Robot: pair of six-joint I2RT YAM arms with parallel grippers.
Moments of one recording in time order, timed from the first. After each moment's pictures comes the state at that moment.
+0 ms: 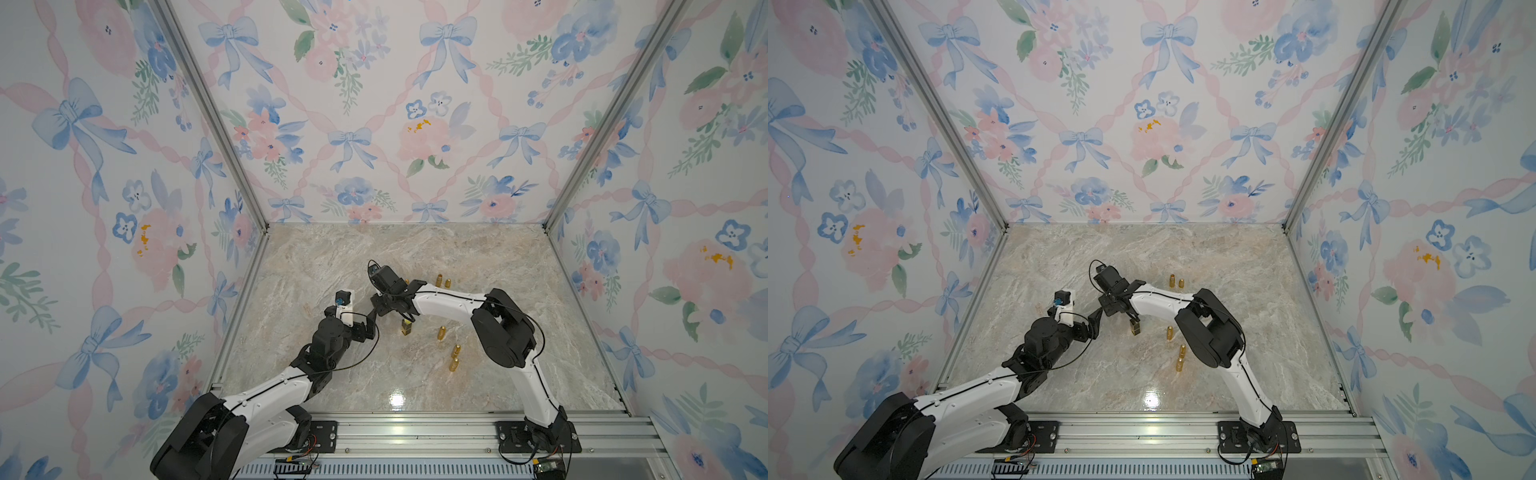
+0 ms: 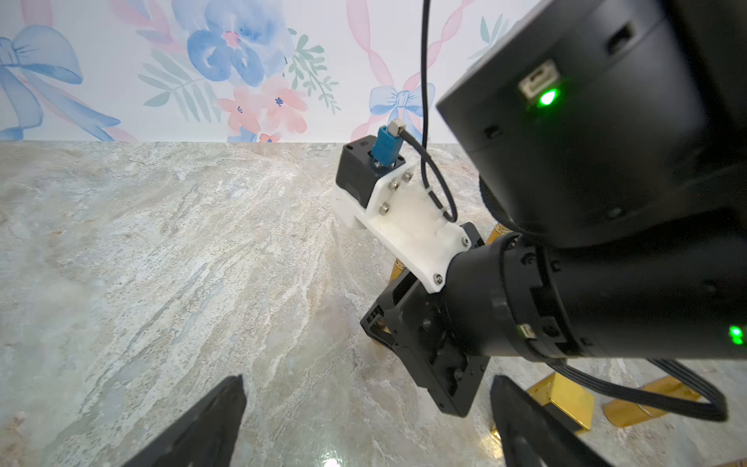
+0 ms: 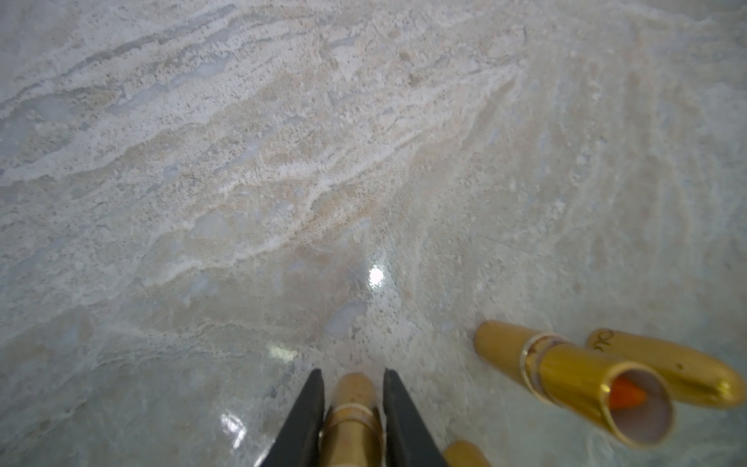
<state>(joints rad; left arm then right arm) -0.56 1.06 0.24 0.55 -0.20 -0.21 0.87 2.23 1.65 -0.36 0.17 0.20</state>
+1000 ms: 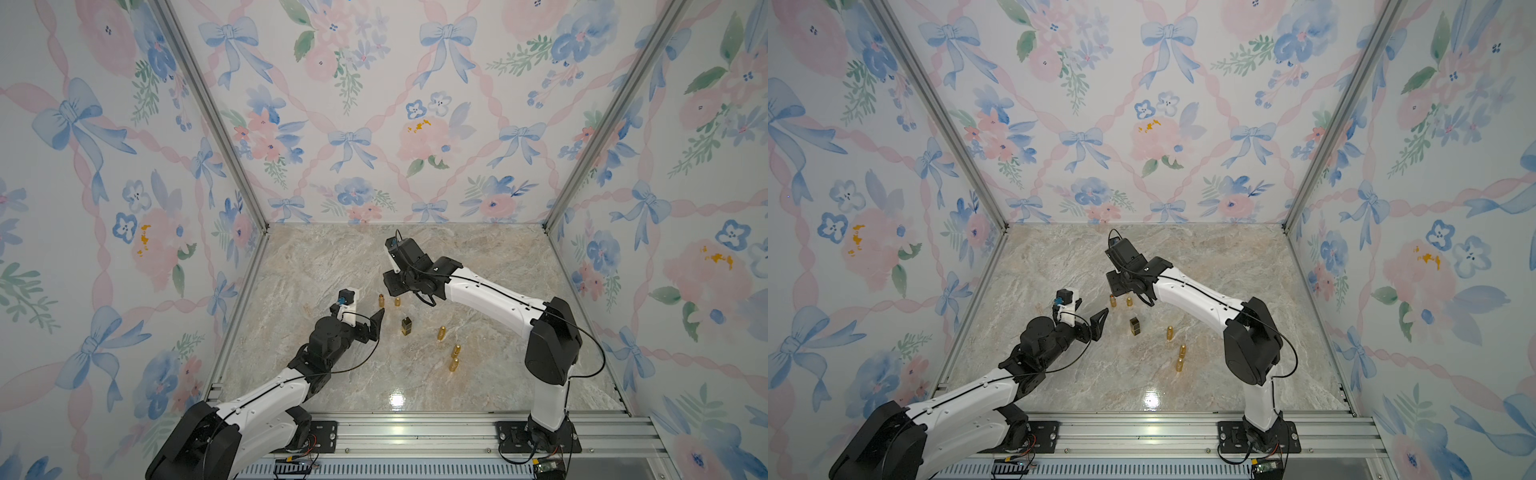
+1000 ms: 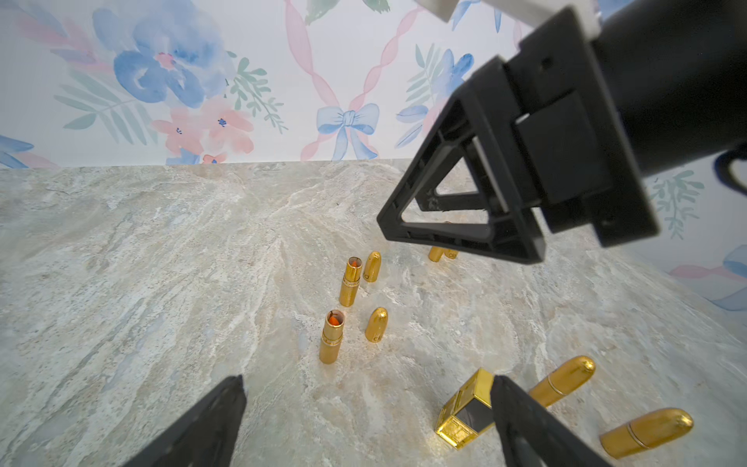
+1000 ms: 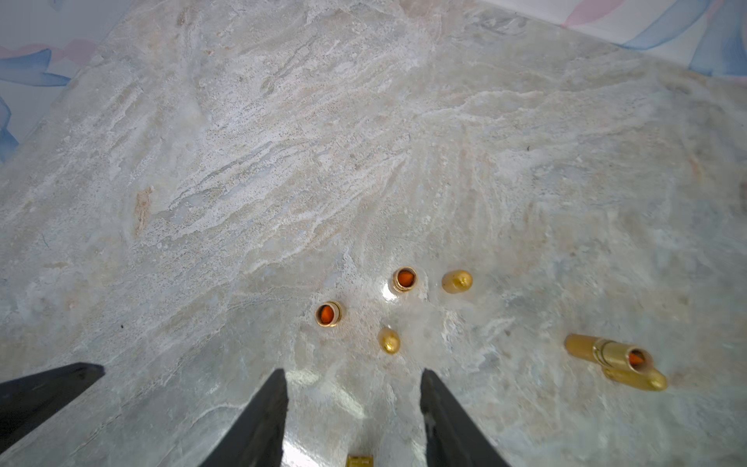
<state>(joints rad) -0.56 1.02 0.26 0.55 -0.04 -0.20 0.81 1.90 1.69 -0.67 0.15 0.30</state>
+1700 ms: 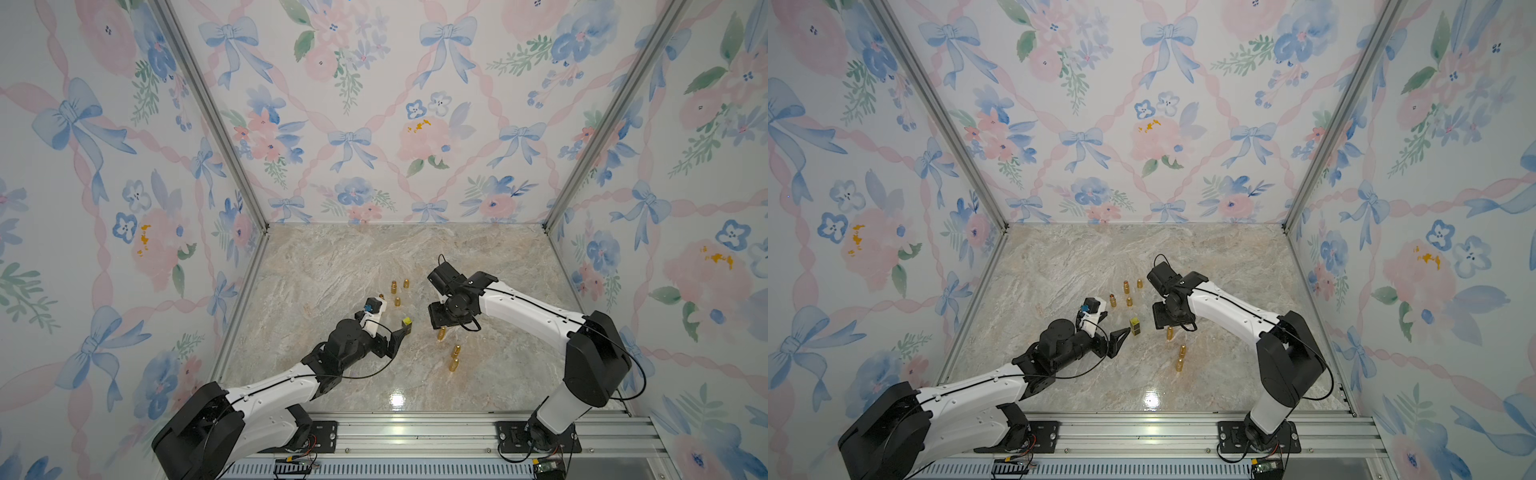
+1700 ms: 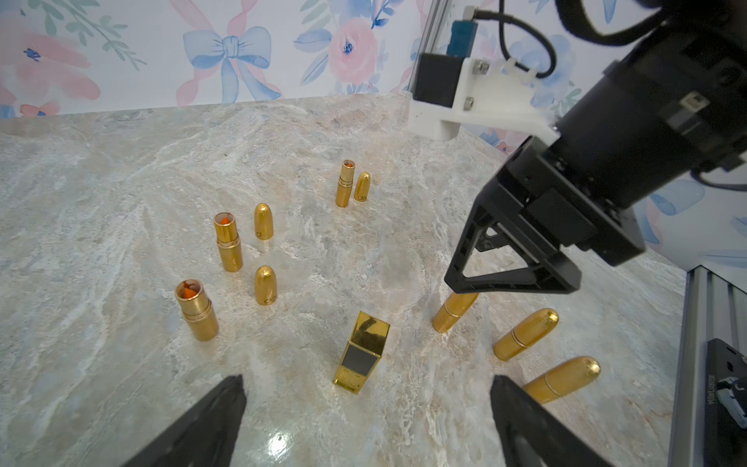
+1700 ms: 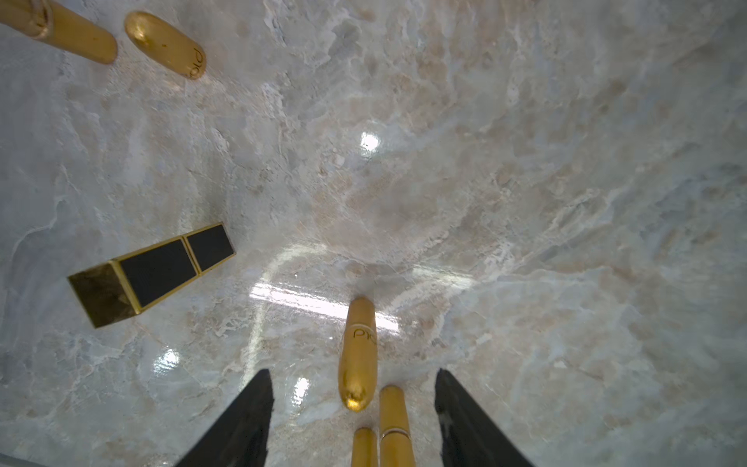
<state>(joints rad) -0.76 1.10 0.32 0.45 0.02 -0.21 0.70 1.67 1.26 -0.91 0.06 0.47</state>
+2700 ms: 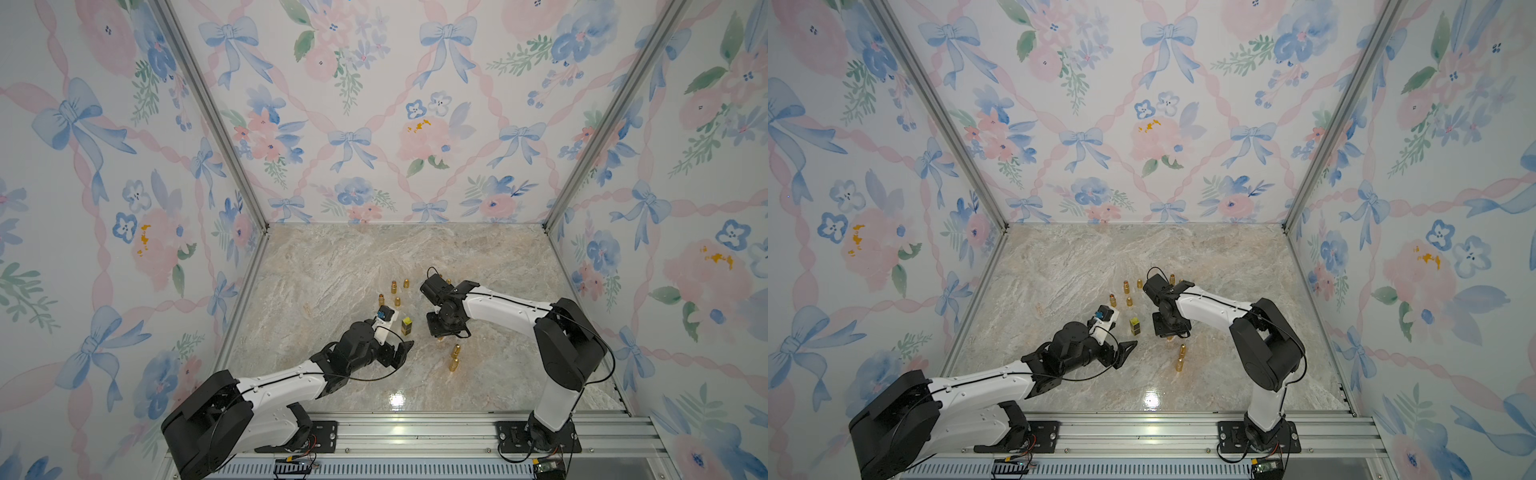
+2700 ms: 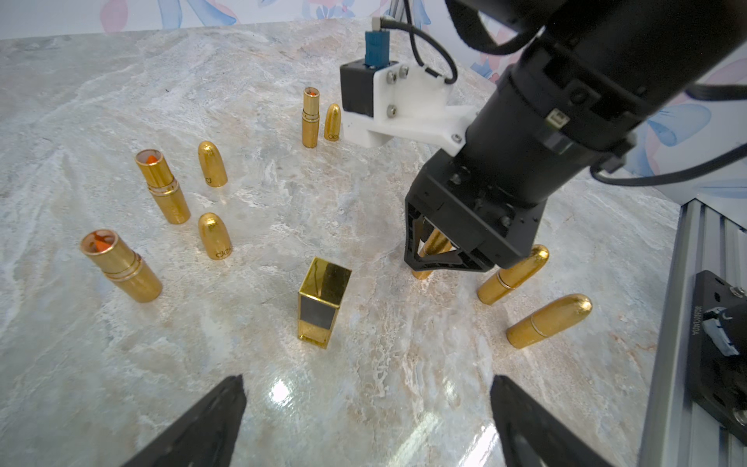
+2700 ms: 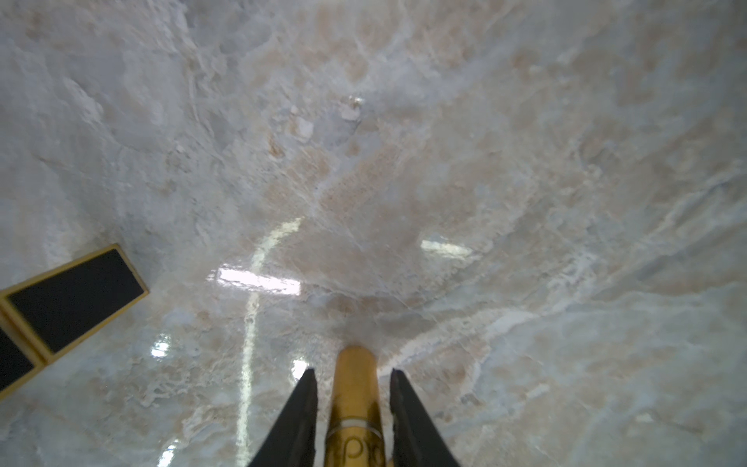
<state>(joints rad) -0.83 1.17 0.35 0.37 0.02 -0.21 0.72 1.81 1.21 -0.81 0.06 0.51</state>
